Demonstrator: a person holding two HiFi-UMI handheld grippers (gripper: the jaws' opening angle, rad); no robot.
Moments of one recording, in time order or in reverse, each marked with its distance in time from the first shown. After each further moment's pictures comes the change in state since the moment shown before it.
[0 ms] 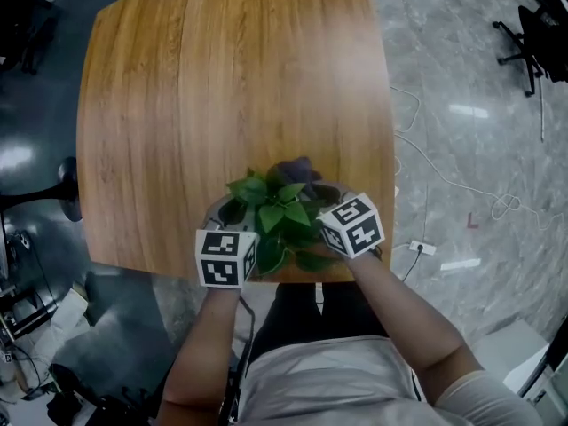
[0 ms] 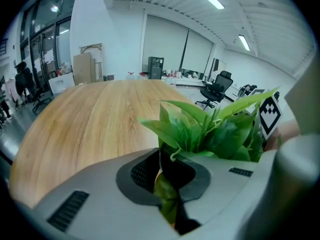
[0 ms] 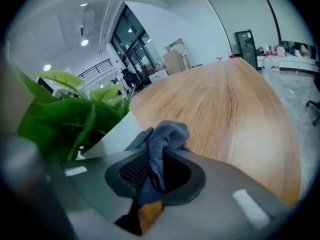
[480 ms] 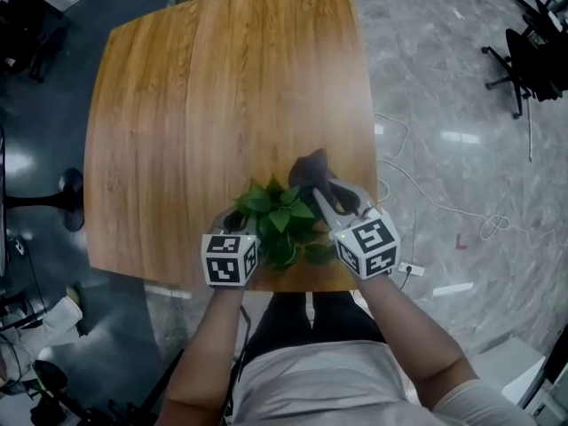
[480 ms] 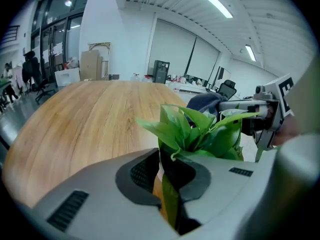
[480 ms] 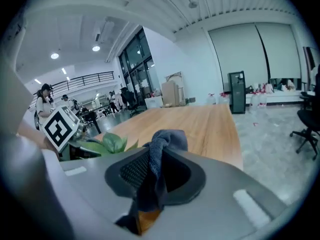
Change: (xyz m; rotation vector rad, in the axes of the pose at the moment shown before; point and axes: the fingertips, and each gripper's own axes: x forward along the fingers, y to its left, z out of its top) left arm -0.009 -0.020 0.012 -0.098 -0.036 -0.003; right arm -0.107 -0.006 0.086 -0.167 -0.290 -0.168
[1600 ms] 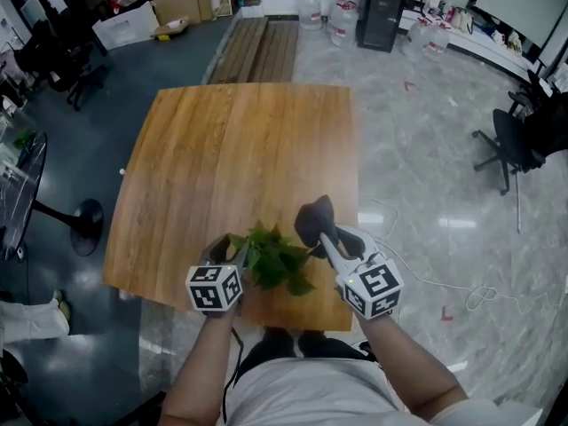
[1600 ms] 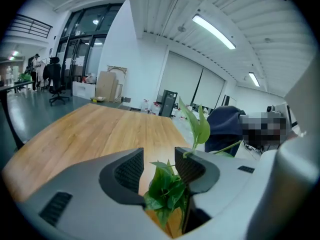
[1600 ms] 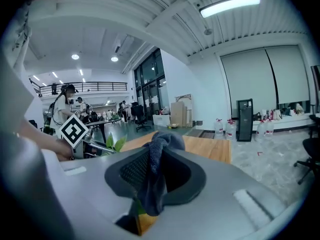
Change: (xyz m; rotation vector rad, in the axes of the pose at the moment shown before) left arm -0.138 -0.012 0.097 -0.127 -0.310 0.049; right arm -0.125 0.043 0.138 -0.152 -0.192 0.052
